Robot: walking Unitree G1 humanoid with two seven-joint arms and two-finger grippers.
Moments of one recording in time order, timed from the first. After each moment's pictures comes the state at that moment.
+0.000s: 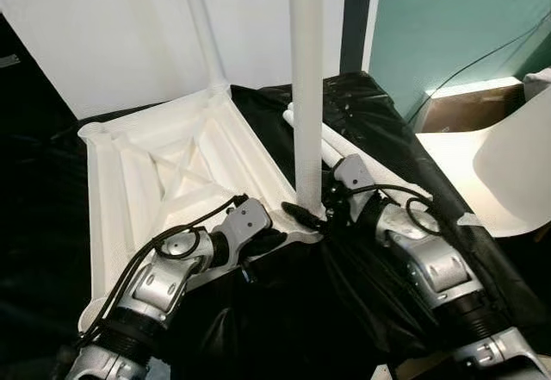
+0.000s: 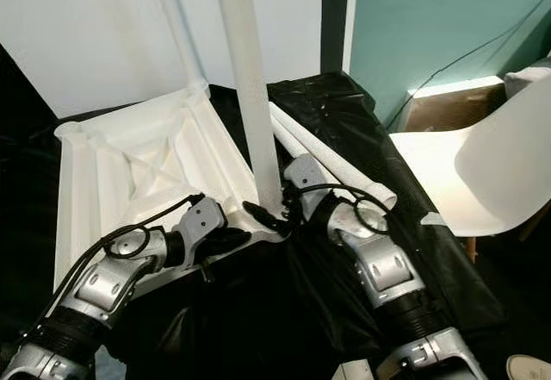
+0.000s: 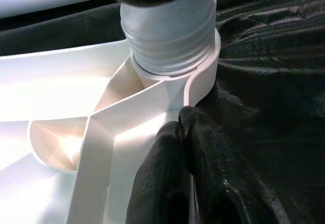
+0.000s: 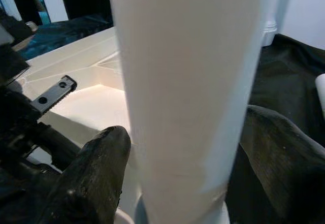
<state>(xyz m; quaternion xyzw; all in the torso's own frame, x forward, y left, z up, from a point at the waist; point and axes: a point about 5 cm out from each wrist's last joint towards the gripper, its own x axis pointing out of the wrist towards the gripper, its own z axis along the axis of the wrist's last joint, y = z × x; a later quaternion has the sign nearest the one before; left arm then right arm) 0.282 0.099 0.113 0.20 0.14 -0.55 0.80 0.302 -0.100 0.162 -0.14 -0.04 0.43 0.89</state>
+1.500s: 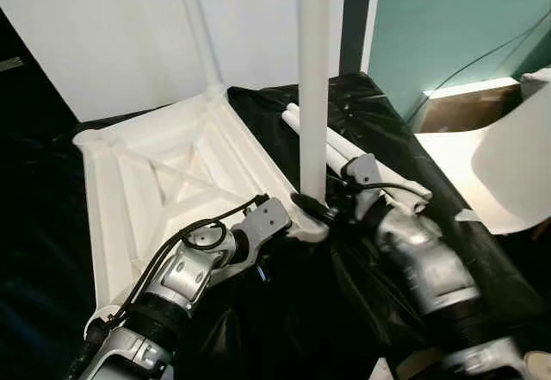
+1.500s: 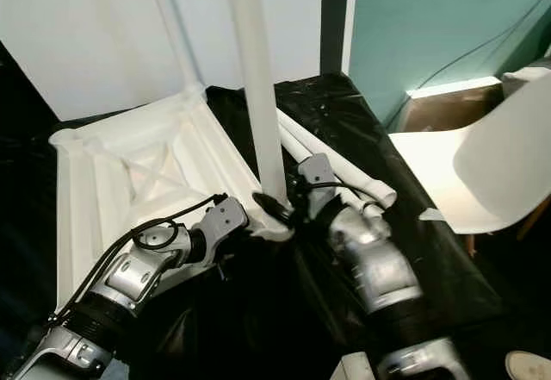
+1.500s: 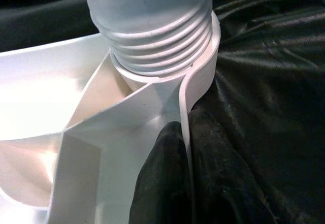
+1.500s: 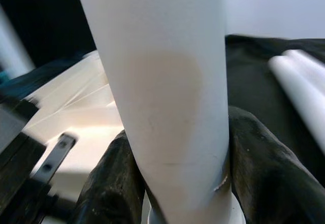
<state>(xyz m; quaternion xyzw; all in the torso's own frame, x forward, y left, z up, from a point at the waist) 0.295 0.077 0.105 0.21 0.18 -0.53 0.80 0.304 -0.088 0.149 -0.01 -0.05 0.30 0.95</state>
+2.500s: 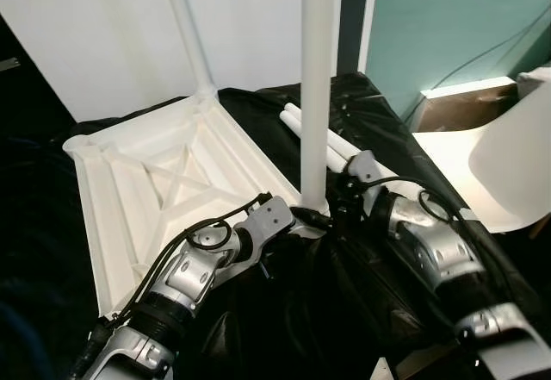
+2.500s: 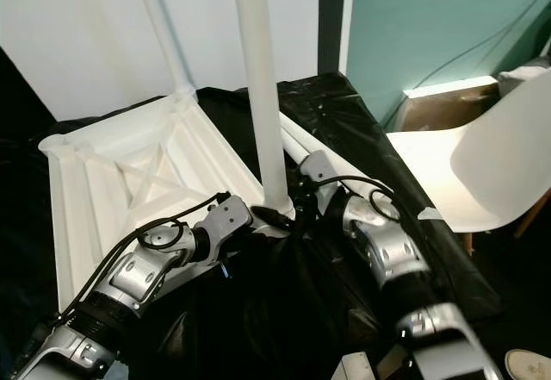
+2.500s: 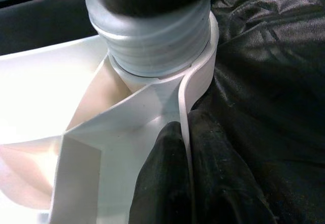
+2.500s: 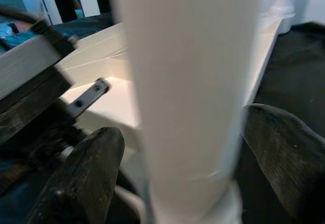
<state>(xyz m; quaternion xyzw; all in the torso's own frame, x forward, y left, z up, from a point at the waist) 0.289 0.075 0.103 0.22 0.17 -0.53 0.80 0.327 -0.118 0.154 -0.14 -0.02 0.50 0.85</state>
